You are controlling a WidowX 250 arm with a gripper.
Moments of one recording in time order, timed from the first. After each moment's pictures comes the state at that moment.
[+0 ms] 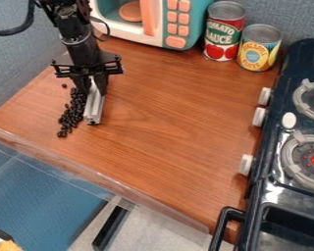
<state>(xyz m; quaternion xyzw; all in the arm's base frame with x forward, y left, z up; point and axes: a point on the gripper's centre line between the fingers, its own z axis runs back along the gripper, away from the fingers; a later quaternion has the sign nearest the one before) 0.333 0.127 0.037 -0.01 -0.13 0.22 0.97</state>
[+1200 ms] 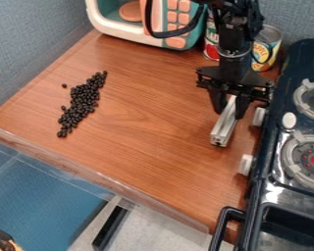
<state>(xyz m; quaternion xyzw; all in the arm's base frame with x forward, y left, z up) 0.382 -0.078 0.038 -0.05 -0.09 -0.01 0.99</state>
